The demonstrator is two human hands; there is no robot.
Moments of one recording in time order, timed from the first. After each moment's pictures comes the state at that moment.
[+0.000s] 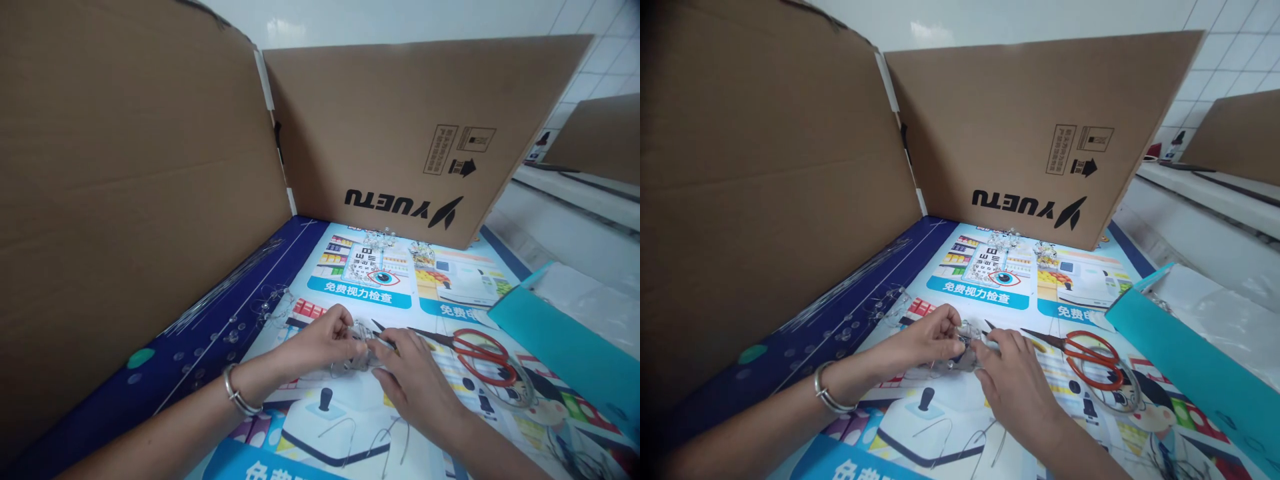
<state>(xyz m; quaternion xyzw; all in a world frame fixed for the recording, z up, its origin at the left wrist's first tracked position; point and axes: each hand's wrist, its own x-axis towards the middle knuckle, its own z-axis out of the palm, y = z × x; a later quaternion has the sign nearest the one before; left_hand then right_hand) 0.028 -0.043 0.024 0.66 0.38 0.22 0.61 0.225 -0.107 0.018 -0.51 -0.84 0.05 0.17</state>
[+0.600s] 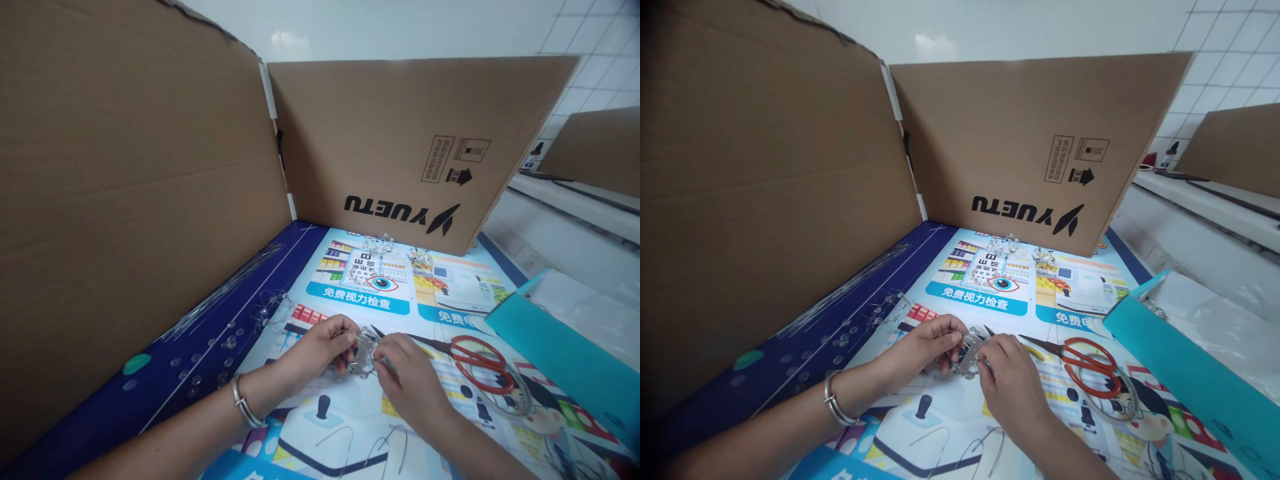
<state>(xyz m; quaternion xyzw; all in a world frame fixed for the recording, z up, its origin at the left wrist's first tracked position) 0.036 -0.044 0.006 0.56 0.36 0.30 0.68 0.221 -0.097 0.006 -0.53 -0.79 0.10 0.30</state>
